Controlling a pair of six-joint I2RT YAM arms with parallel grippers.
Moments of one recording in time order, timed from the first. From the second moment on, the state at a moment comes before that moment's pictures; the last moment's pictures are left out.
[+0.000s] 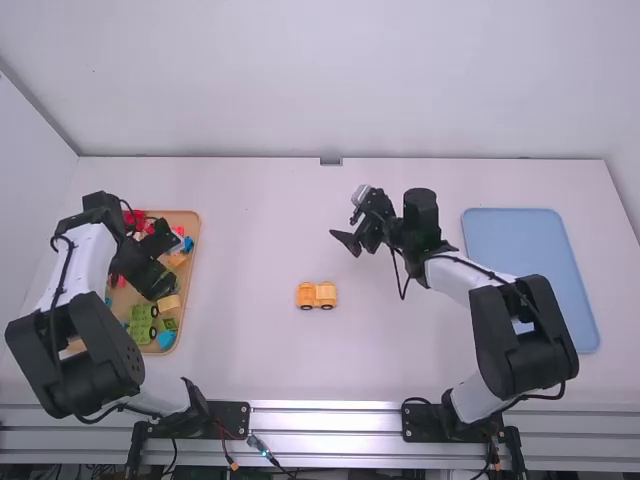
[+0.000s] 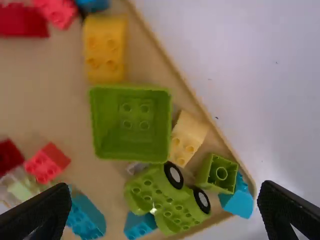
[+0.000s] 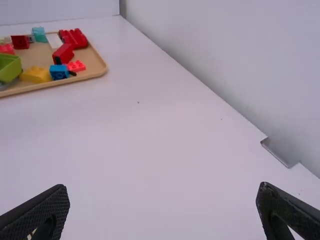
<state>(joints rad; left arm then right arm) 0.48 1.57 1.15 -1.04 0.05 1.15 0.28 1.69 0.81 0.46 -0.71 -0.40</state>
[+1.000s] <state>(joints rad) 0.53 1.57 1.05 -0.89 0.10 1.56 0.28 1.69 0.82 0.51 -0.72 -0.32</state>
